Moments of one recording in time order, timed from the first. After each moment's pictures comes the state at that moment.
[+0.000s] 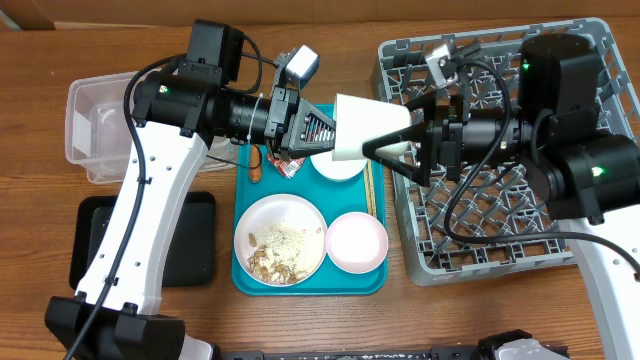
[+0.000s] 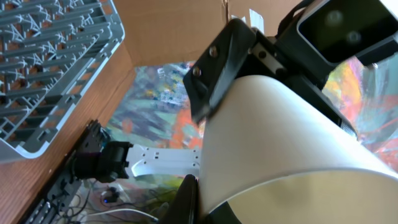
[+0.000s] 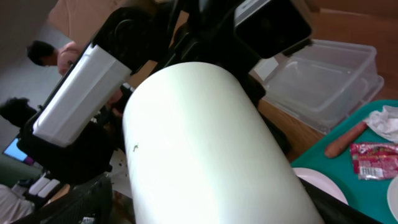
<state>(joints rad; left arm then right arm) -0.24 1.66 1.74 -1.18 1.49 -0.31 0.25 1.33 1.59 -0.85 -1.14 0.16</state>
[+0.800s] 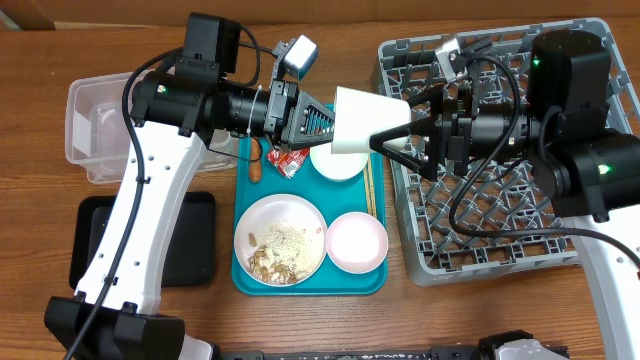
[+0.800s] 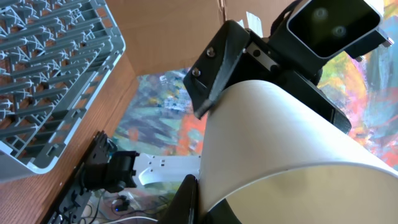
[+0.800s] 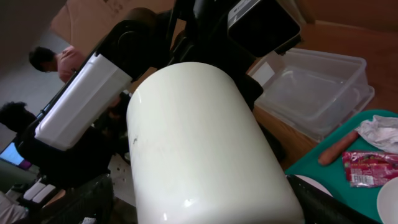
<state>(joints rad) -0.23 1.66 1.74 -1.08 1.49 -0.35 0.21 1.33 1.59 -0.82 -1.17 0.16</state>
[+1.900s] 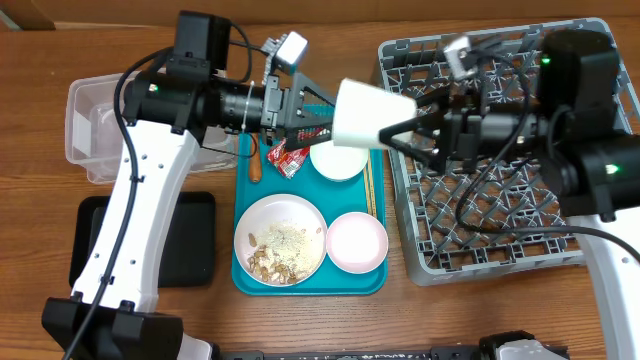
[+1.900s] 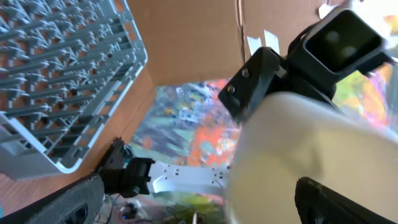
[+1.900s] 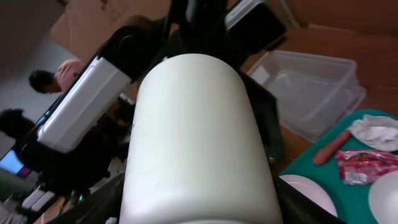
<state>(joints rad) -0.19 1.66 1.74 -1.06 1.41 -0.39 0.15 1.32 1.59 -0.84 -1.18 0.16</state>
